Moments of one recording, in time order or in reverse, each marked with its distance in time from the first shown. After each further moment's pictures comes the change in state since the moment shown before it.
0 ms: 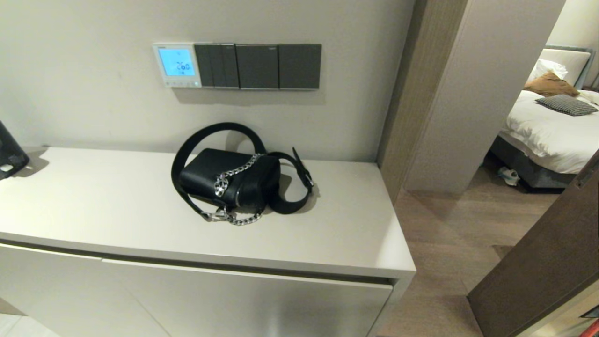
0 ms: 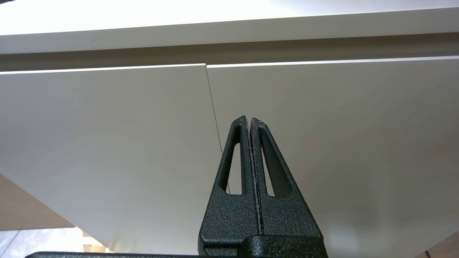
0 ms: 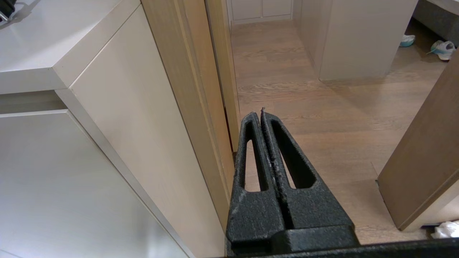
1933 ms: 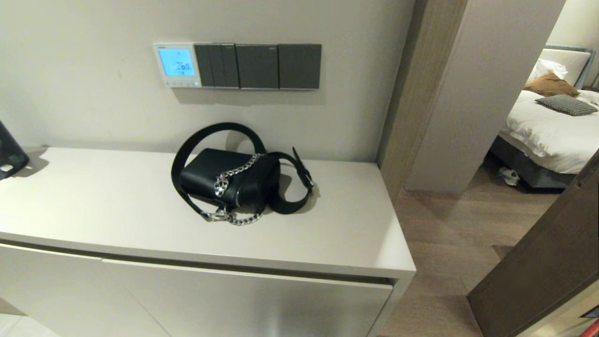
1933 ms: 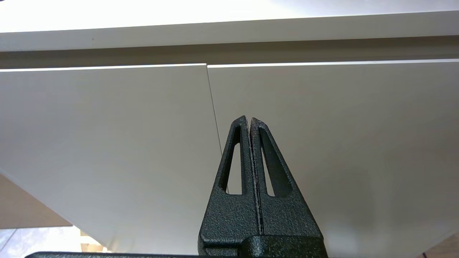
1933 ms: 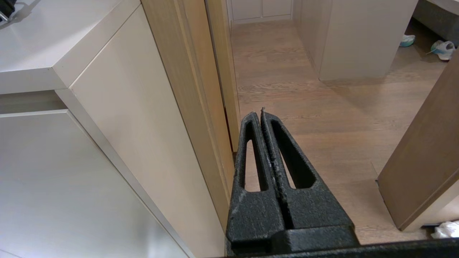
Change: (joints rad) left arm 0.000 0.000 0.003 -0.005 0.002 -0.011; right arm 0.000 0.000 0.000 0.000 0.000 0.000
